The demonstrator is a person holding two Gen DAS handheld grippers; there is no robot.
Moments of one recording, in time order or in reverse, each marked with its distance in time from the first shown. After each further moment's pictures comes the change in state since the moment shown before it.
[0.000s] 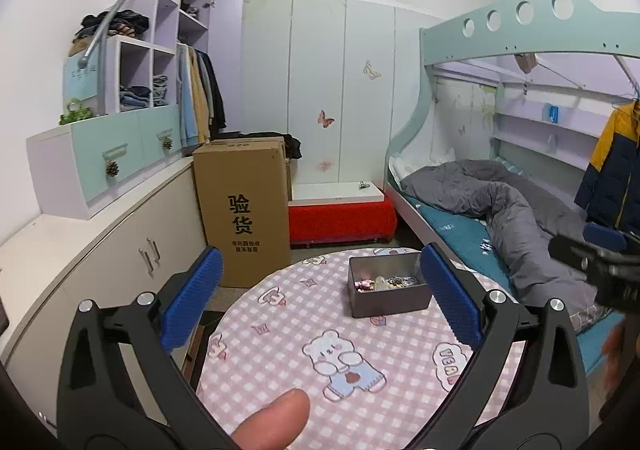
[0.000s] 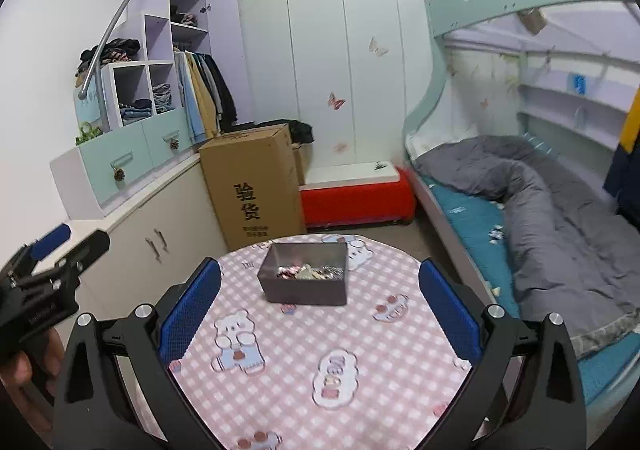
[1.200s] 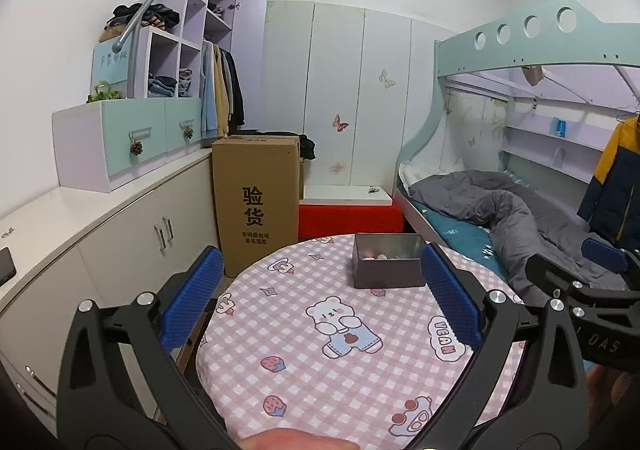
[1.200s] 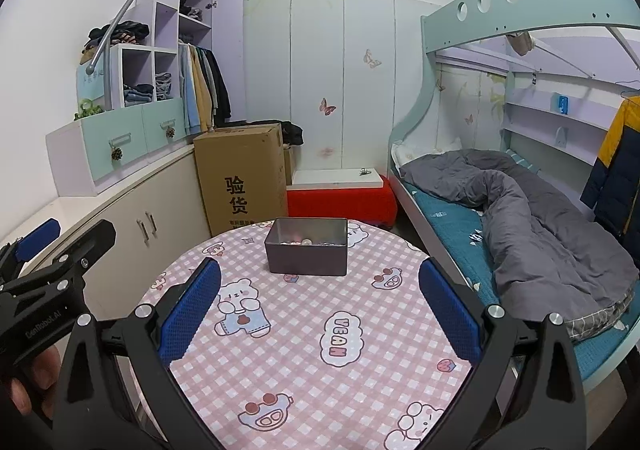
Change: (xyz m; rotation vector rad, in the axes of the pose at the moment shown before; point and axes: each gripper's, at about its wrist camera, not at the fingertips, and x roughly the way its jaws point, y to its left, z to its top) left arm -0.052 0.002 -0.050 -0.054 -0.031 0.041; right arm -0.031 0.044 -0.058 -0.062 -0.036 -0.073
